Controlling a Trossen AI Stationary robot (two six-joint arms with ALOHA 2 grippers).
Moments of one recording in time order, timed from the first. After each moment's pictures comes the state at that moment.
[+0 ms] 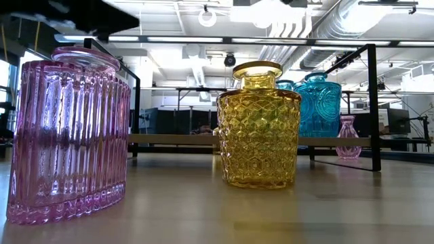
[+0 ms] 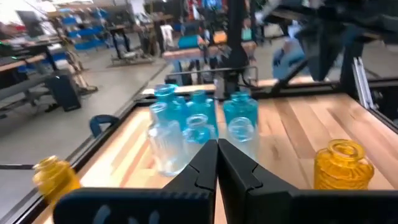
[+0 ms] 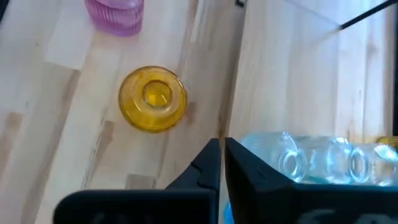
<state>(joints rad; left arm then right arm) -0.28 0.71 0.36 0.26 -0.45 0.10 0.53 1.75 1.64 -1.05 0.41 0.17</state>
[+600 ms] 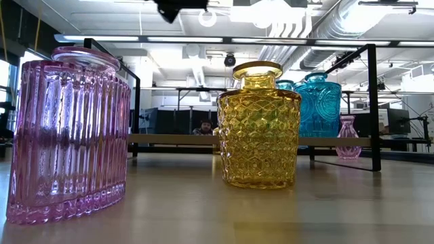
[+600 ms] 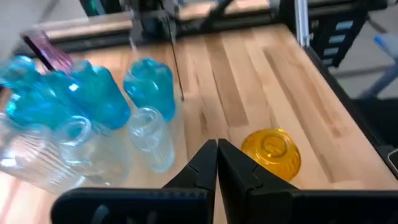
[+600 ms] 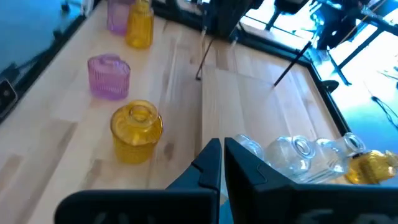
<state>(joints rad) -0.28 1.41 1.04 -0.17 -0.18 -0.01 0.75 1.13 0.91 -0.46 0.76 0.16</state>
